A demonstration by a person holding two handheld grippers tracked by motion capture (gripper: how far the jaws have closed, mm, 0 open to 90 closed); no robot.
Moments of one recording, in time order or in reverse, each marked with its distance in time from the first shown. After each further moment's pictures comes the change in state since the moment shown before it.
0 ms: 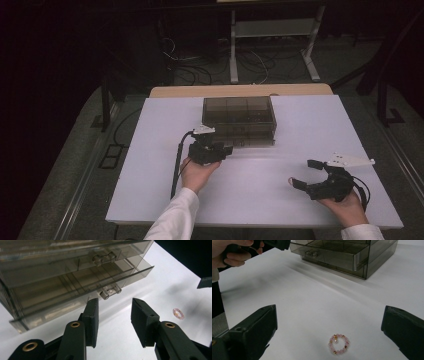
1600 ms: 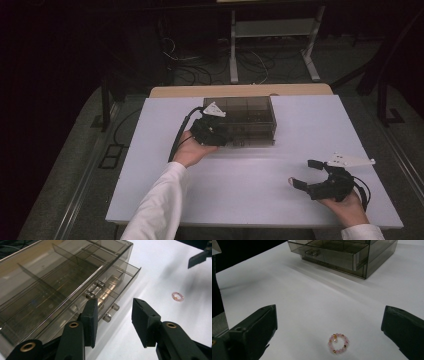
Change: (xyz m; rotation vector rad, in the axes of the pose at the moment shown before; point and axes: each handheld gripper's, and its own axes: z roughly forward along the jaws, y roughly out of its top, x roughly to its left) left arm 0.002 0.061 -0.004 0.127 -0.079 0.367; right arm -0.001 0.000 0.000 0.002 0.002 0.001
